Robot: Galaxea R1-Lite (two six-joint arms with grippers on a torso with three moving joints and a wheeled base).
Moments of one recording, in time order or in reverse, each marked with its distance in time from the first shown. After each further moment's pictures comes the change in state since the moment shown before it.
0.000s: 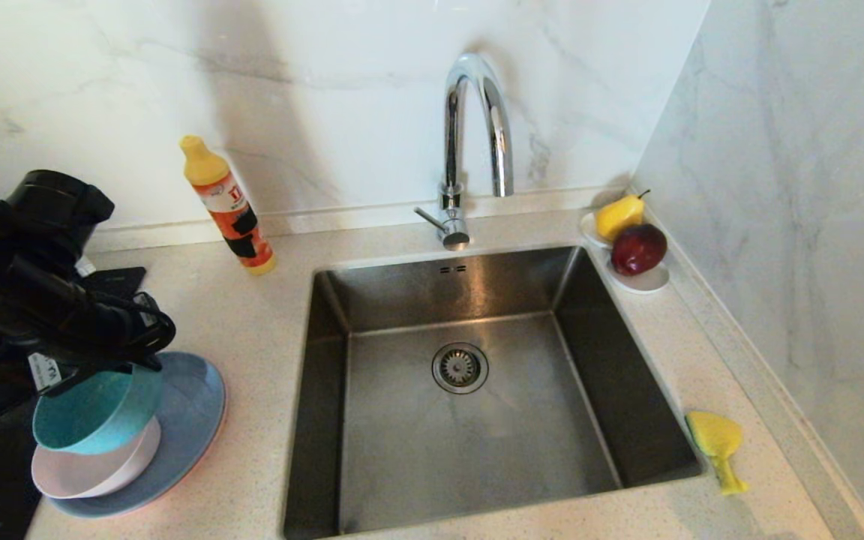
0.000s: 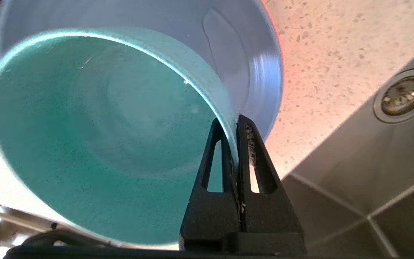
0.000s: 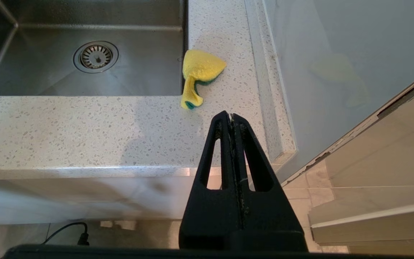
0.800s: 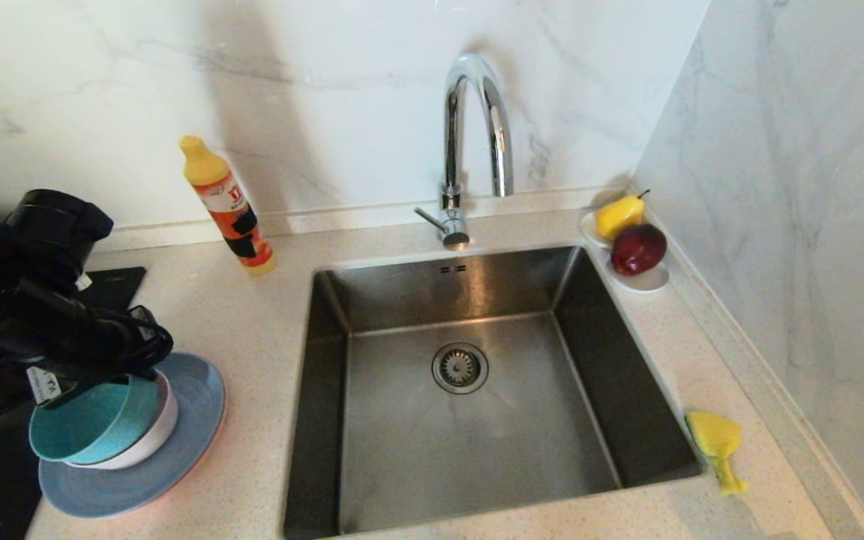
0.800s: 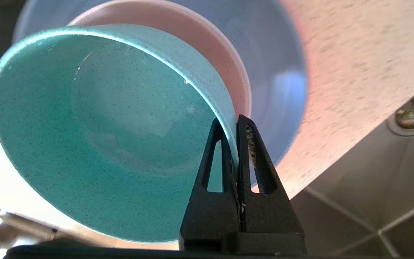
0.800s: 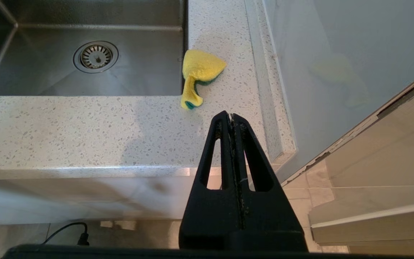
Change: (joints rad) left arm 0.024 -0.016 0.090 -0.082 0.028 0.010; right arm 0.000 0.000 0.000 0.000 0.000 0.000
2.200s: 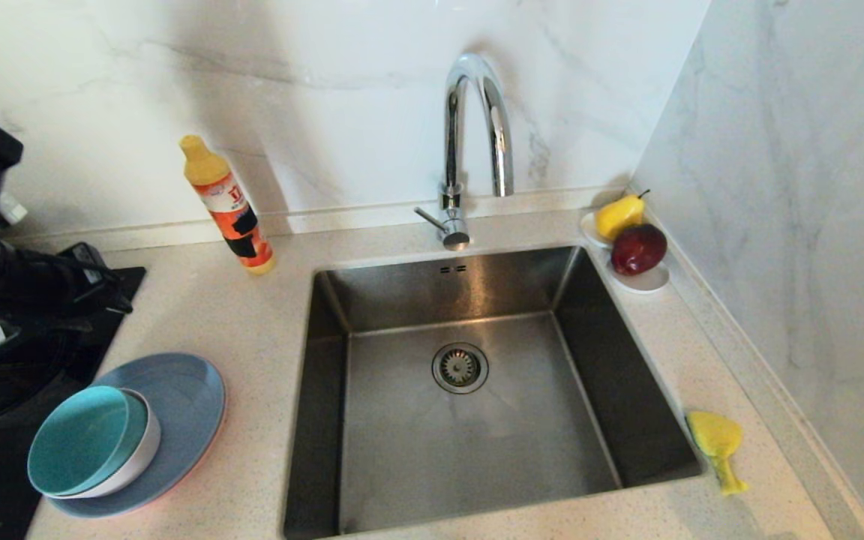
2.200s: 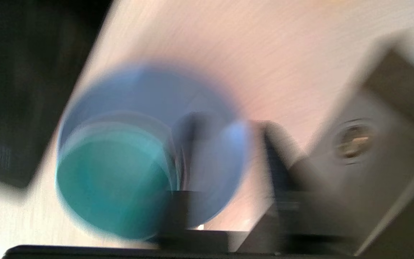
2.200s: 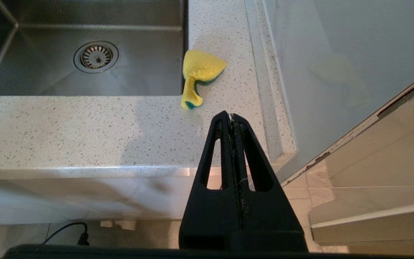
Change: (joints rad) left arm 0.060 -0.093 -0.142 -0.034 -0.019 0.104; right arm 0.000 0.000 0.000 0.000 0.000 0.000
